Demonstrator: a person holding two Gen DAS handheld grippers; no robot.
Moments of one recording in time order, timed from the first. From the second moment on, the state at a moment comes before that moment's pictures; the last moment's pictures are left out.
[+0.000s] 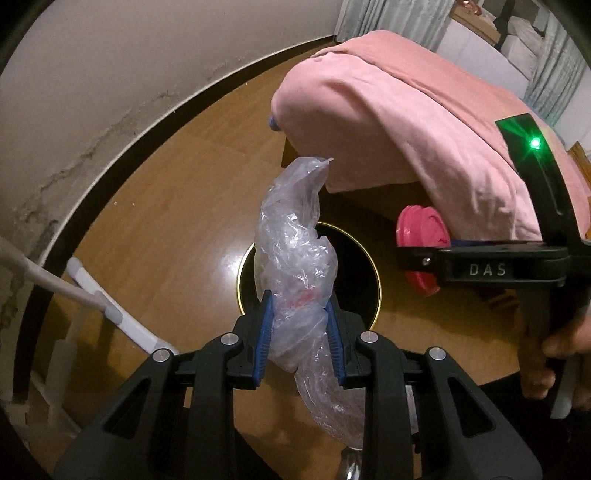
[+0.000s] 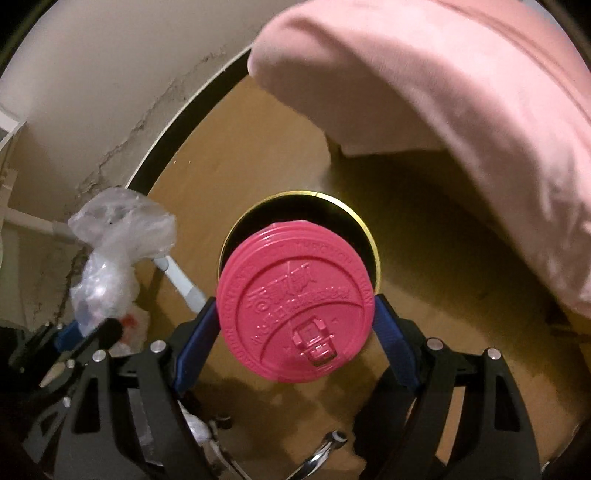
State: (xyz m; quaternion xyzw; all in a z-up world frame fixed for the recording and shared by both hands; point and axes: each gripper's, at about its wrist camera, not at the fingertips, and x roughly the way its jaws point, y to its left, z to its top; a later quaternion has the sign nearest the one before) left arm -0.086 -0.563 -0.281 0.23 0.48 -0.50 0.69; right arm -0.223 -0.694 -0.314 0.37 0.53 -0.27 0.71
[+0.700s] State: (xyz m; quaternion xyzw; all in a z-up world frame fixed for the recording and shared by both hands) left arm -0.099 -0.593 -0.297 0.24 0.49 -0.51 0.66; right arm -0.249 -0.717 -0.287 0.43 0.46 -0.29 0.72
